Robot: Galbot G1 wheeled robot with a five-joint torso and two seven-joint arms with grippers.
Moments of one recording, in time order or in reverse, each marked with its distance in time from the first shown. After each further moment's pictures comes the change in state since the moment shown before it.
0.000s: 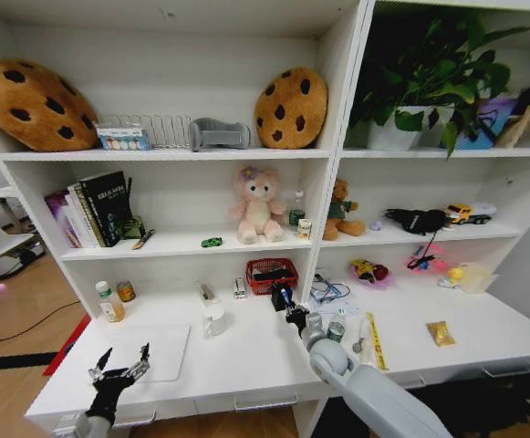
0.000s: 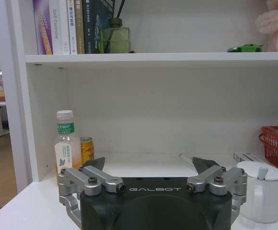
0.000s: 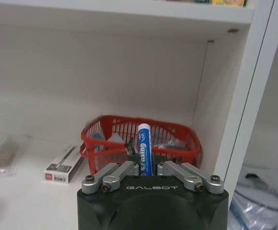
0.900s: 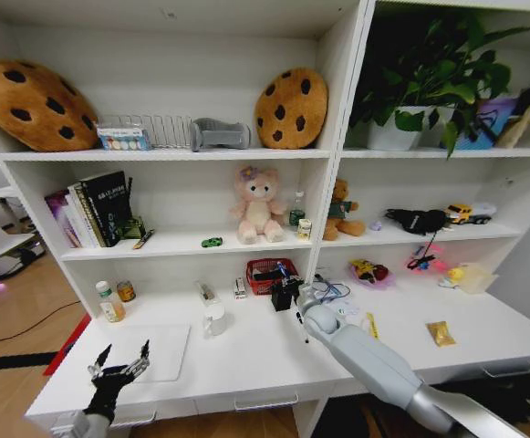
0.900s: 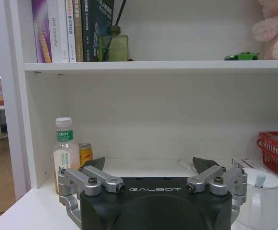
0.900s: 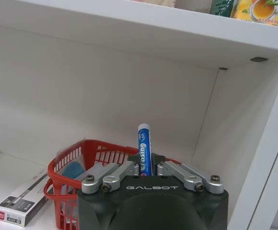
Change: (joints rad) left arm 0.007 0.006 -0.008 -0.030 -0.004 0.008 -0.005; right arm 0.264 0.081 -0.119 -0.314 -0.038 0.089 -0.106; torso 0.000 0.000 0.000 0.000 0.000
